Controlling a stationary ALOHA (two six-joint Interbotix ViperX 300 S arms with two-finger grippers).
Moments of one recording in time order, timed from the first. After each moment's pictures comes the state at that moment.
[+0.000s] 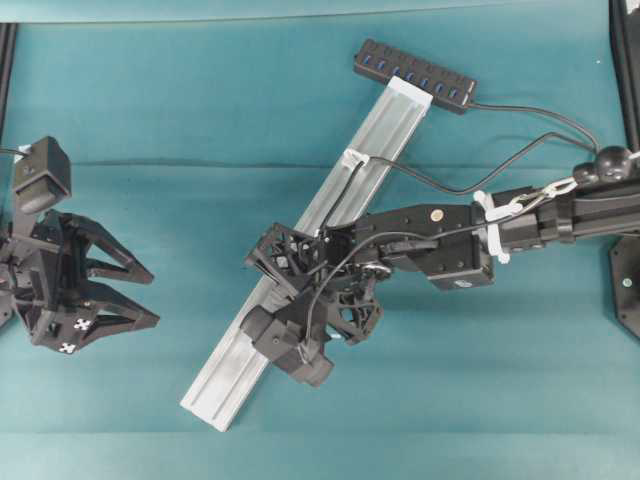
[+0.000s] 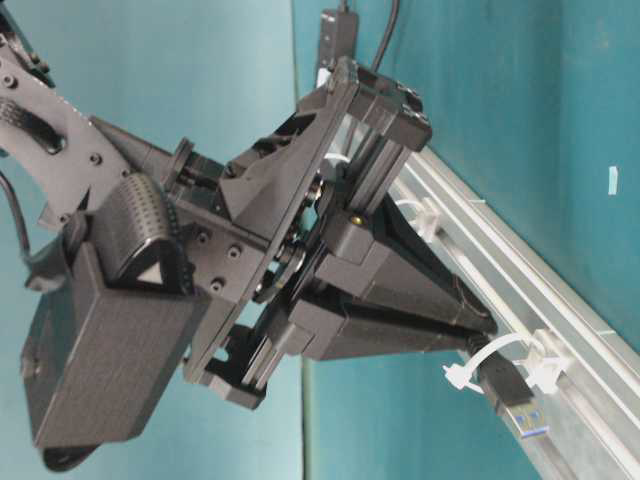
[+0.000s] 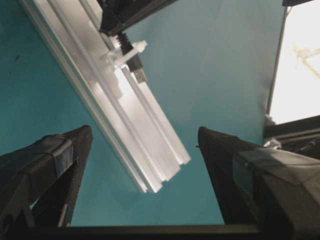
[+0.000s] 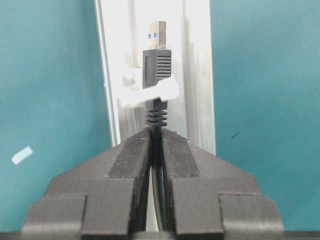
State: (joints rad) left arm -0.14 -0.71 1.08 0.02 0.13 -0.75; right arm 0.04 0.34 0.19 0.18 0.54 -1.07
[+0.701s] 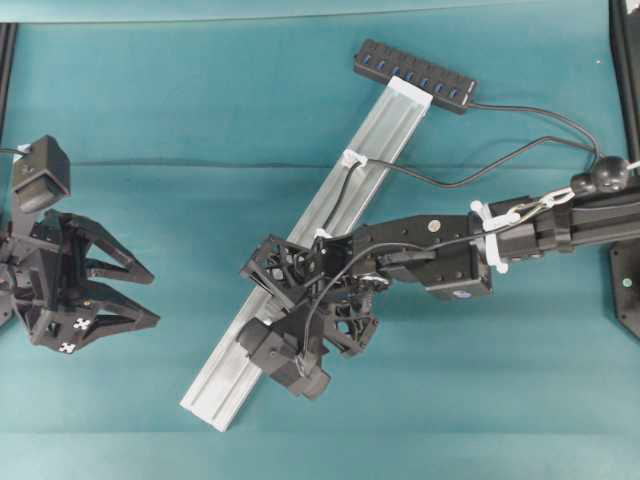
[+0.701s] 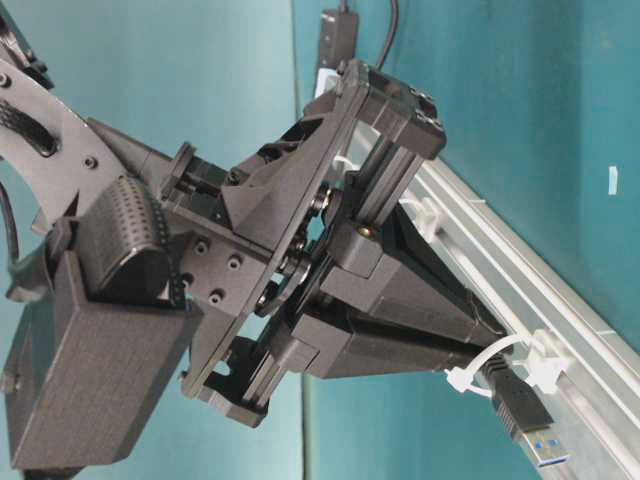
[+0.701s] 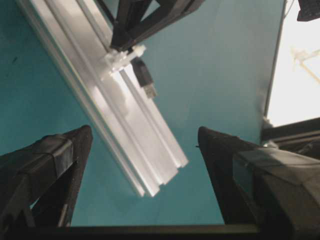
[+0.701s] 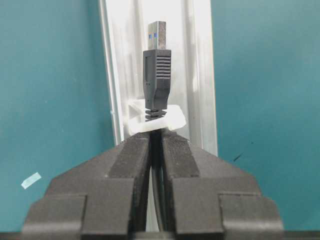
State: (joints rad) left arm -0.14 -0.68 1.08 0.02 0.10 -0.76; right arm 0.06 0.35 0.18 0.20 0.53 -1.07
